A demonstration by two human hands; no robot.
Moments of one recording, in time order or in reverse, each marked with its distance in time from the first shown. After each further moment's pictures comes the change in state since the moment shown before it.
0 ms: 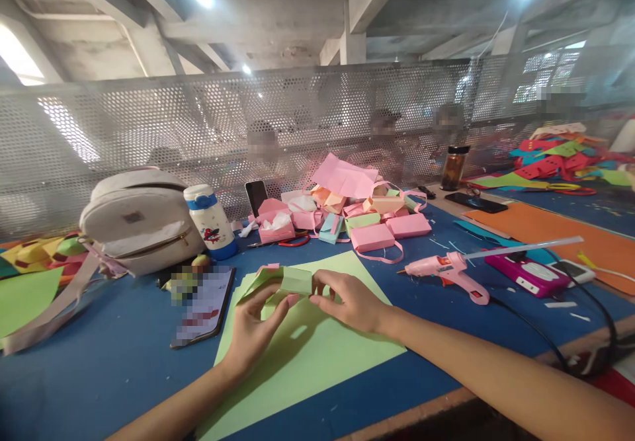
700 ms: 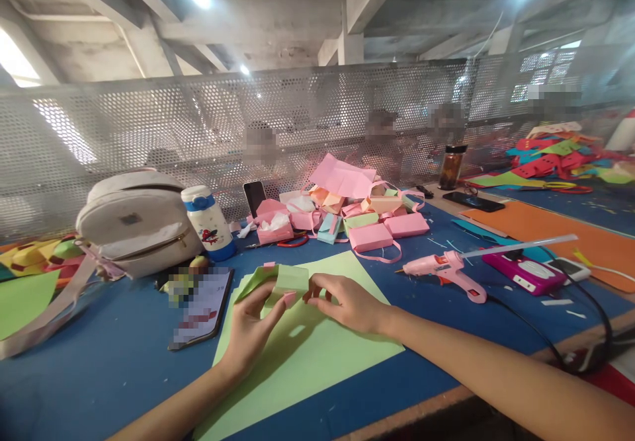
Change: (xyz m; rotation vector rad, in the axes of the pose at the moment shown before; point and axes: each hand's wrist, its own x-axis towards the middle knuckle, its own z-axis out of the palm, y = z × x) left_hand 0.002 0.007 0.000 -0.174 -0.013 -0.154; right_hand 0.001 -0.005 0.000 0.046 -0.071 0.008
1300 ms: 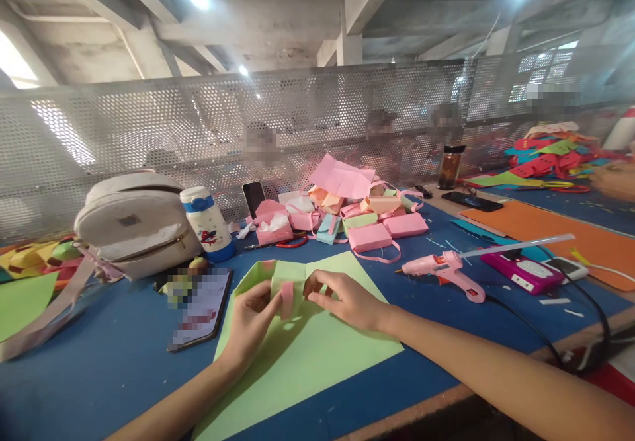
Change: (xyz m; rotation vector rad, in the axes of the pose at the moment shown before) left_hand 0.006 -0.008 0.001 -0.103 0.000 -0.075; right_hand 0.001 -0.005 -0.002 0.078 0.041 0.089
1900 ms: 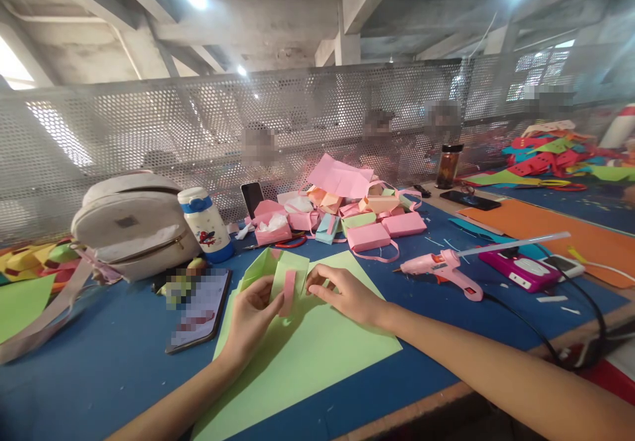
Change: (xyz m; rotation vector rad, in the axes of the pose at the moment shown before) left_hand 0.006 -0.001 0.002 -0.071 0.004 -0.048; right_hand 0.002 0.008 -0.002 0.071 0.053 0.030
